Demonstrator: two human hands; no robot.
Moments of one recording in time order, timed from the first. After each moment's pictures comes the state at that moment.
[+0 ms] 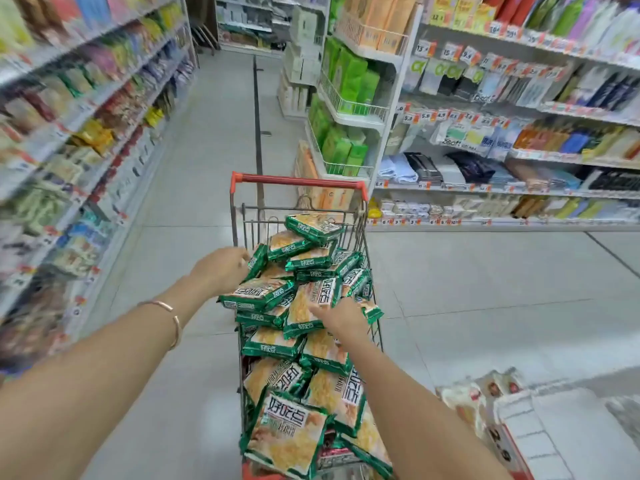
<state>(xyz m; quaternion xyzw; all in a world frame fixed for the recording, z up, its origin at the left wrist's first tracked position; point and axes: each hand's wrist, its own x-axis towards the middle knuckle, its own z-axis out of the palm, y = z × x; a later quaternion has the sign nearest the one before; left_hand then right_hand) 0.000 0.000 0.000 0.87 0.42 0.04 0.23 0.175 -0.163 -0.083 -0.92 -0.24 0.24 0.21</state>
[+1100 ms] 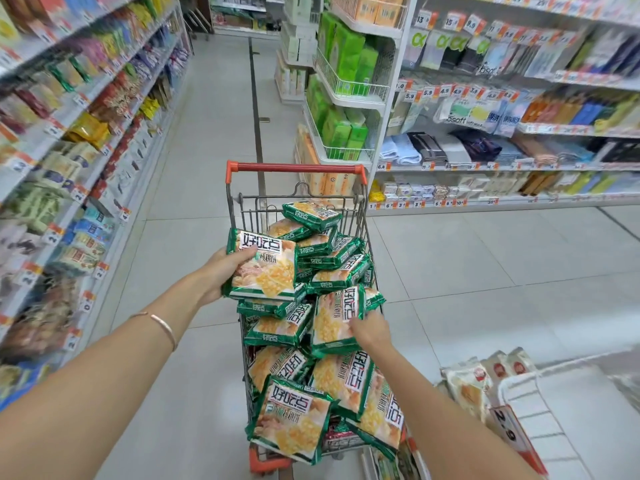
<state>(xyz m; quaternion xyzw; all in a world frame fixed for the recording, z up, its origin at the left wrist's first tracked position) 0.009 0.004 -0.032 0.53 0.47 0.13 0.70 0.204 -0.219 -0.124 -0.91 -0.18 0.27 0.24</state>
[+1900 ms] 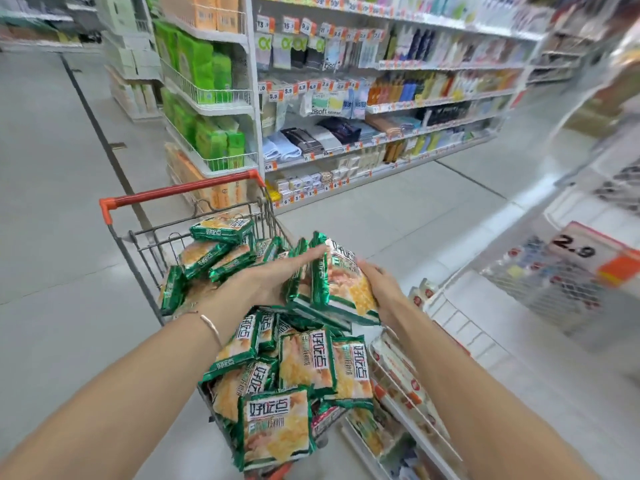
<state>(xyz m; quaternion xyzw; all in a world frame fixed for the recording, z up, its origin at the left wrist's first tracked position) 0.112 -0.125 0.049 0.65 0.23 -0.22 0.70 0.203 -0.308 -0.007 -0.68 0.06 0.29 0.67</state>
